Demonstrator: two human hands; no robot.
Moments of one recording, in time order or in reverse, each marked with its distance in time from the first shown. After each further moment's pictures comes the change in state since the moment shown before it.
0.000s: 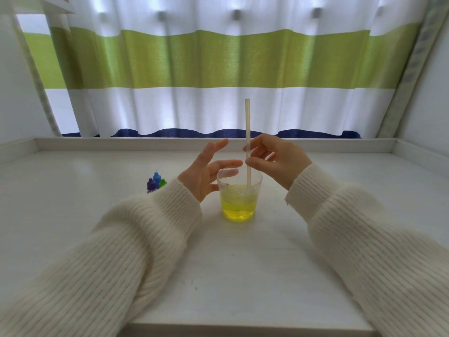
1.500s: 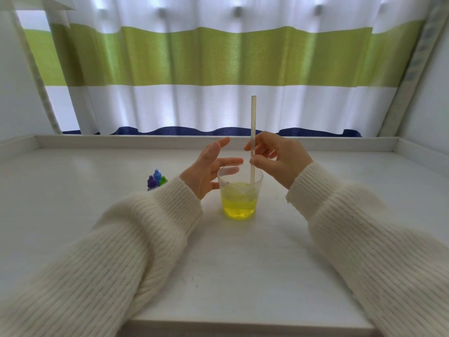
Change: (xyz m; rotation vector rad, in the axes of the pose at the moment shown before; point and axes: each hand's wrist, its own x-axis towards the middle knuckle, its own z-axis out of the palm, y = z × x) left_hand -0.002 0.005 0.006 0.052 0.015 -0.020; right_hand -0.001 0.002 0.001 -0.033 0.024 -0.028
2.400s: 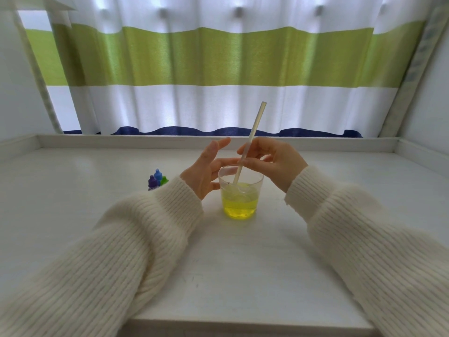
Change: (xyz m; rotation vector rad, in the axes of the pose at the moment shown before) left_hand -0.002 0.000 0.001 -0.010 0.014 0.002; right_hand -0.002 -0.006 0.009 0.188 -0.039 0.047
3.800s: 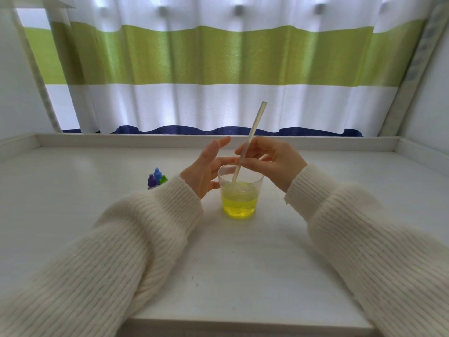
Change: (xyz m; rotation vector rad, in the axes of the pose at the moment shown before) left_hand 0.000 -0.002 -0.002 -0.006 -0.023 -0.002; right_hand -0.001 -0.002 0.001 0.039 -0.015 -0.002
